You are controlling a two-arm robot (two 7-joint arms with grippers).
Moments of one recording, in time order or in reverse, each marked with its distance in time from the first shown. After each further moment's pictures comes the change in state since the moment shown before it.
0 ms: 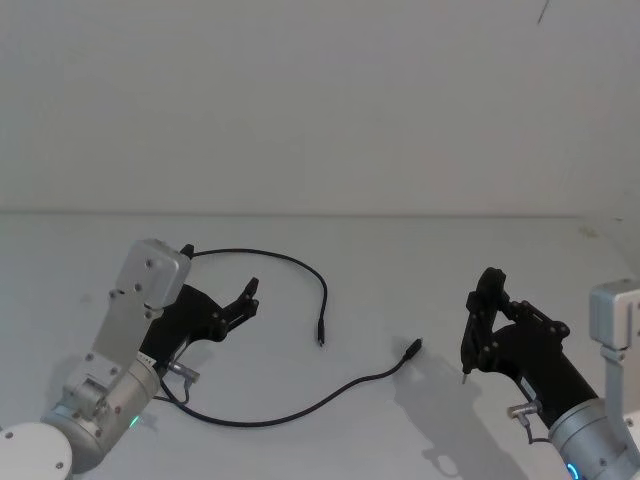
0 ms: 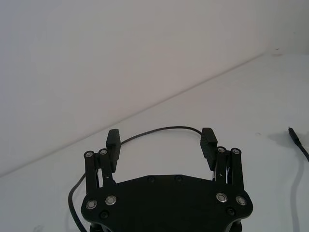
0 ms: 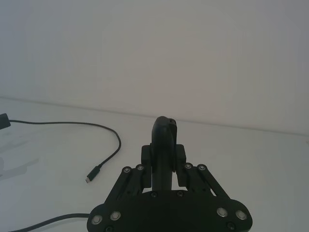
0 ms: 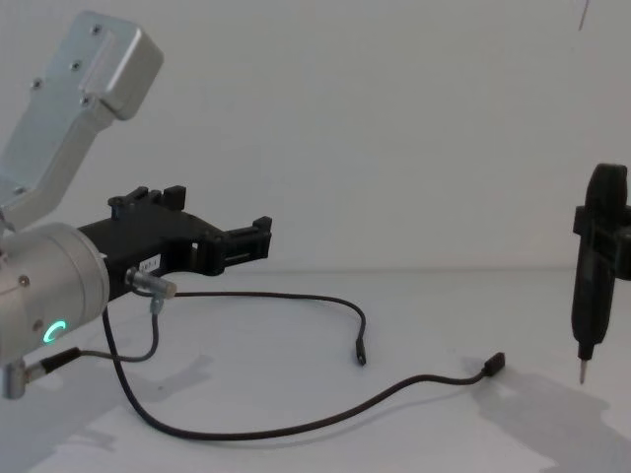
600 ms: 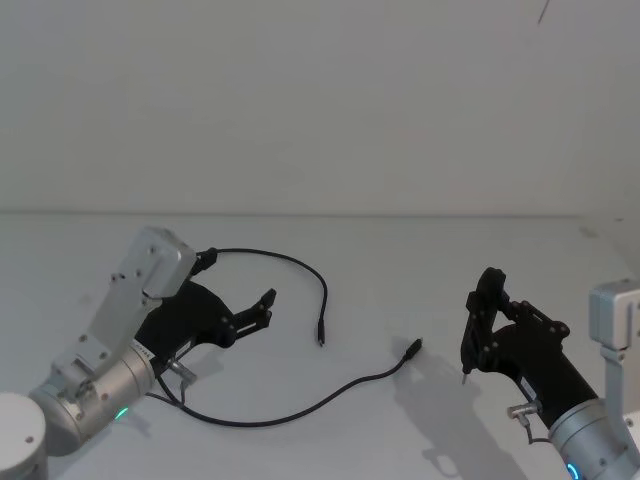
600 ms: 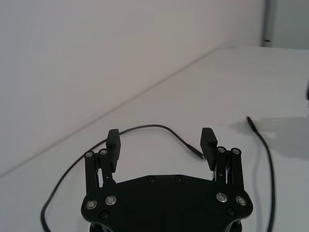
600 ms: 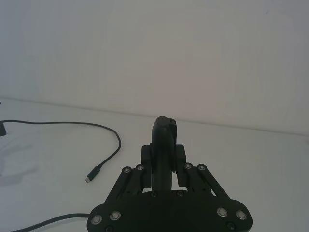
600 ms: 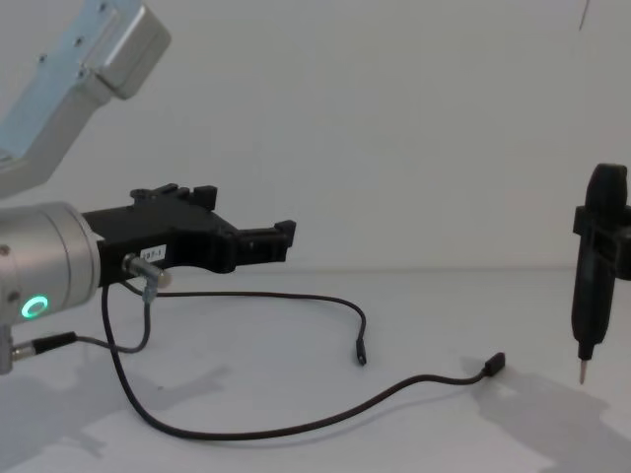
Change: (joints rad) left arm -0.046 0.066 0.001 -0.020 -0.077 0.061 -0.200; right arm 0.000 0.000 0.000 0.000 0.000 0.000 0.000
